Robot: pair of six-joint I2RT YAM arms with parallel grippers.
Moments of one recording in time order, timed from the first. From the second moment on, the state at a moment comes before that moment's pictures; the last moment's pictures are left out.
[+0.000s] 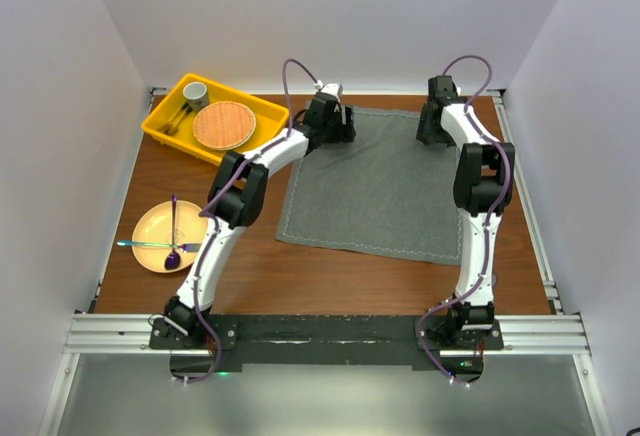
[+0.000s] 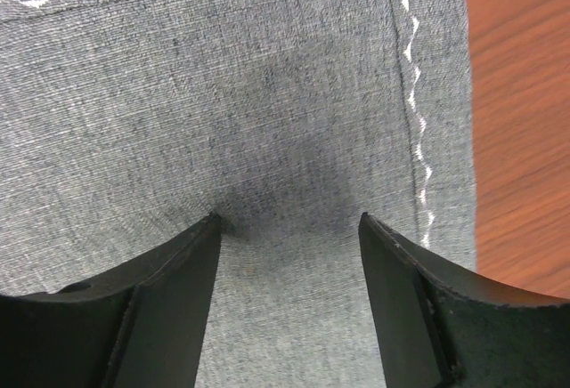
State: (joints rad) left arm -0.53 2.54 2.10 -0.13 -0.02 -0.44; right arm 0.03 2.36 1.97 -0.65 0.33 0.26
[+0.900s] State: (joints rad) left arm -0.53 1.12 1.34 -0.66 -0.21 -0.51; right arm 0.81 1.95 1.65 -0.83 0.05 0.20
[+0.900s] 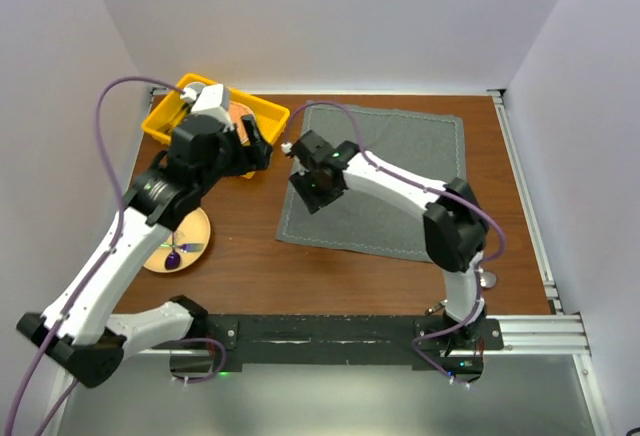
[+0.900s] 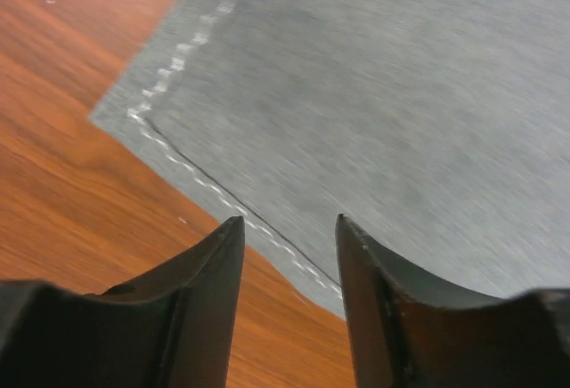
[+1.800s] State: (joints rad) left arm -0.53 1.02 1.27 -0.78 -0.26 -0.55; right arm 1.04 2.26 1.87 -0.83 0.06 0.18
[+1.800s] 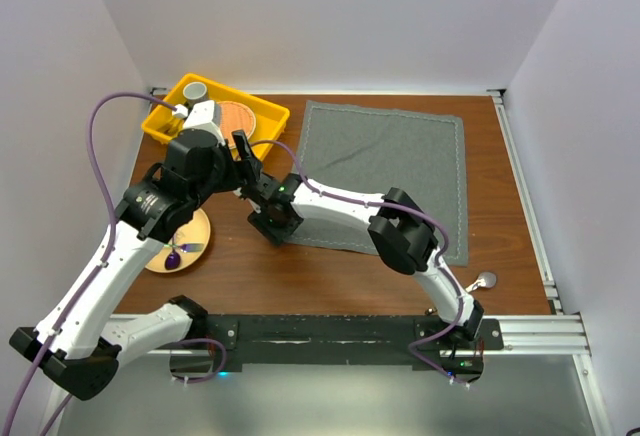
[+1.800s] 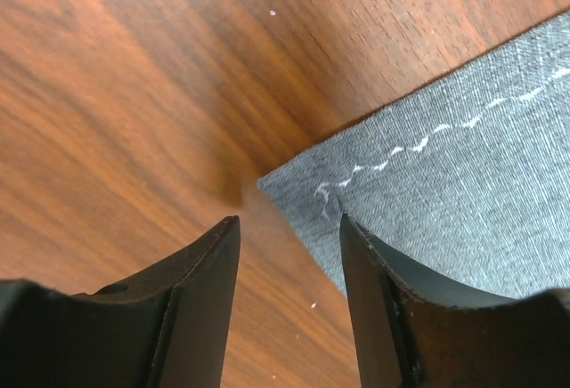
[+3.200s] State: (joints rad) left arm -0.53 1.01 1.27 -0.76 -0.27 -0.55; right arm 1.03 2.13 1.79 -0.79 -0.13 0.35
